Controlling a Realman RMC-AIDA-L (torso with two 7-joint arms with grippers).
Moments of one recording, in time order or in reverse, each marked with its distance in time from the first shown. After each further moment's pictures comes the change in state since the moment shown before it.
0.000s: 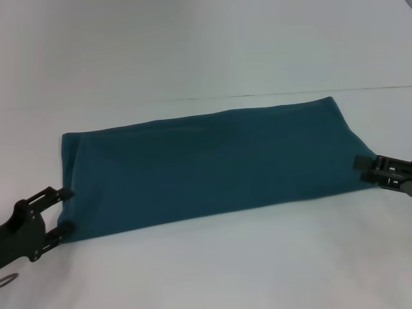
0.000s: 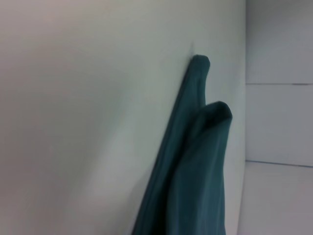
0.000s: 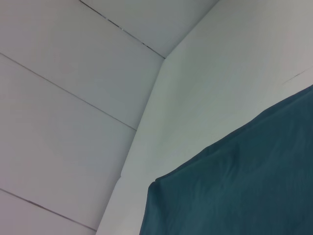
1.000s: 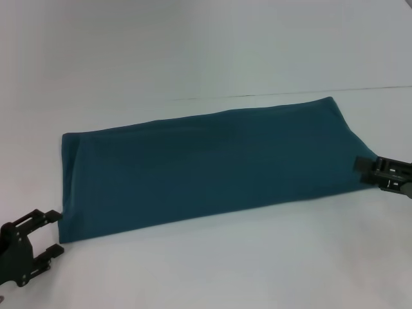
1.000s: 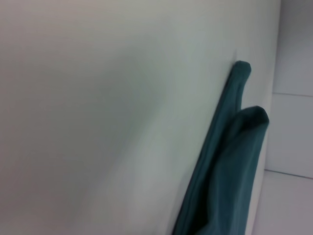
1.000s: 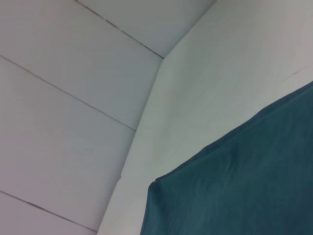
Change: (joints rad) left arm 0.057 -0.004 -0.019 0.045 0.064 0.034 -0.099; right arm -0.004 0.003 0.003 0.001 -0.002 -0.001 0.005
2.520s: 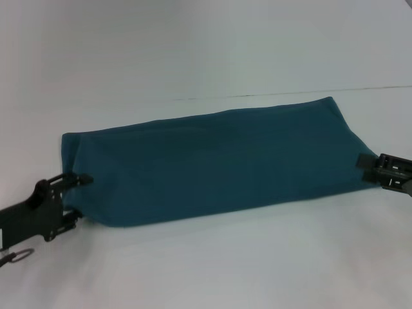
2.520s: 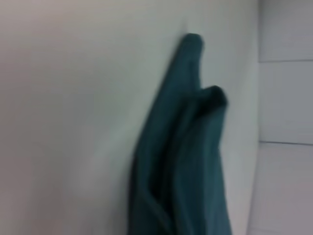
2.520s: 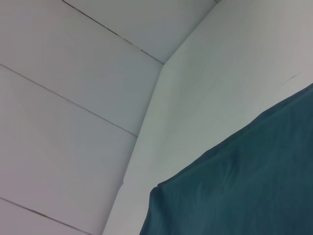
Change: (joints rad) left arm -0.152 0.011 0.059 -0.022 0.011 -0.081 0.003; right arm 0.004 -0.009 0.018 0.029 0.004 0.000 -0.003
